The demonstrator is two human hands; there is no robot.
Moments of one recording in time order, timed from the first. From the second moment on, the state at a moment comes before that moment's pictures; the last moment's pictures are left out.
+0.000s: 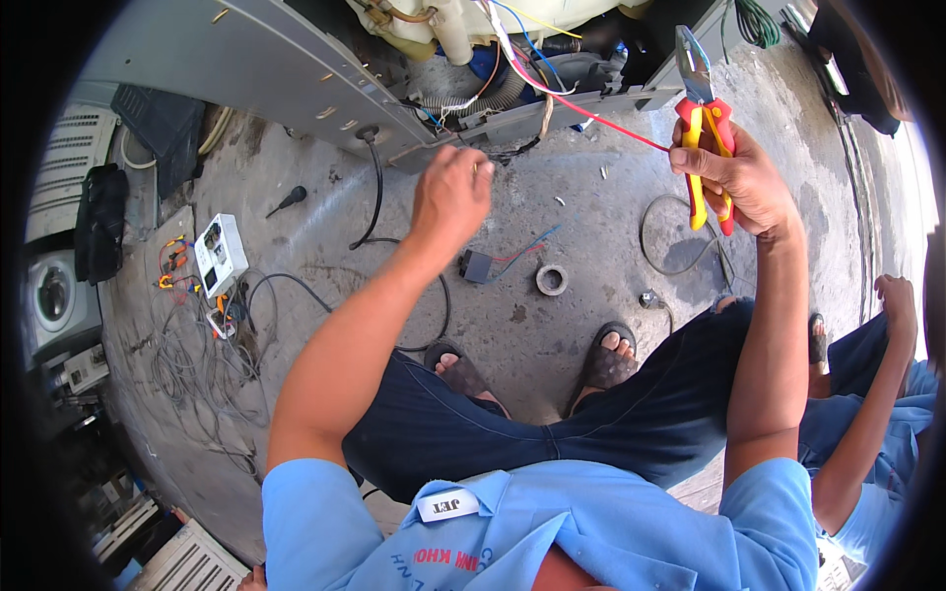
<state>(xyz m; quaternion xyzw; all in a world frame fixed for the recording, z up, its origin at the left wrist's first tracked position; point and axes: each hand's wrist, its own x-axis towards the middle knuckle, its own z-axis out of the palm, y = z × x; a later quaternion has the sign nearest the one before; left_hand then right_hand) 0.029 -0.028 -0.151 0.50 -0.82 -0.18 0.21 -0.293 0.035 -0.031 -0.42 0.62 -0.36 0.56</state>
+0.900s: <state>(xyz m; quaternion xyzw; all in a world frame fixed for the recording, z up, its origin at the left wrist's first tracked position) 0.027 -0.006 -0.117 0.42 -0.29 -0.84 0.16 -0.266 0.037 -0.030 -0.47 0.73 -0.34 0.37</state>
